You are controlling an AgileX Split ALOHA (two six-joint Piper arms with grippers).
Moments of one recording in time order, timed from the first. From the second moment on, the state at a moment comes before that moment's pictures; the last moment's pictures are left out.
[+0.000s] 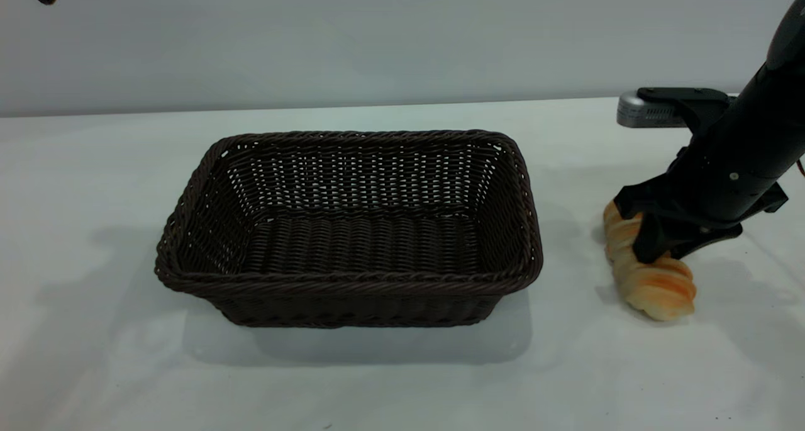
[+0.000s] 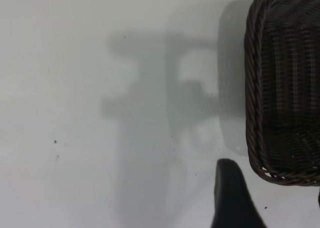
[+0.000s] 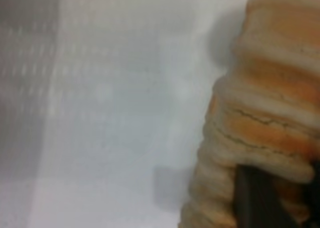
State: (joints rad) left arm -0.18 1.64 -1.40 0.04 0.98 -0.15; right arm 0.13 2.16 -1.07 0.58 0.27 -0.53
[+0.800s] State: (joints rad) left arm -0.18 1.64 -1.40 0.04 0.98 -0.15; right arm 0.50 2.09 -1.35 0.61 0.48 -0.54
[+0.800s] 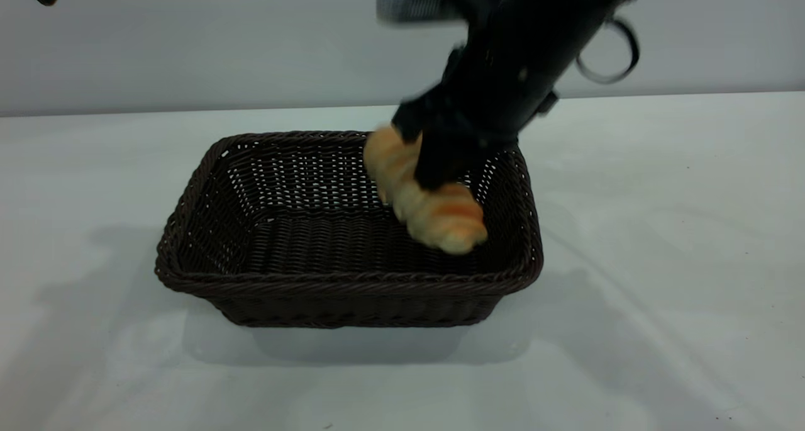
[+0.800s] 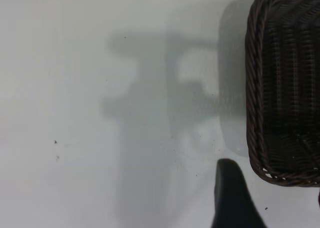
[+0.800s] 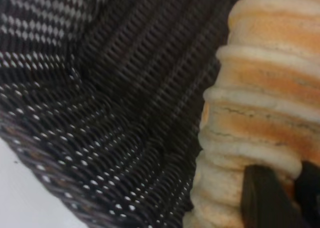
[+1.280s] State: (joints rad) left arm -0.18 1.55 -1.40 0.10 1.06 -0.16; right arm 0.27 1.79 -1.35 0.31 0.83 -0.33
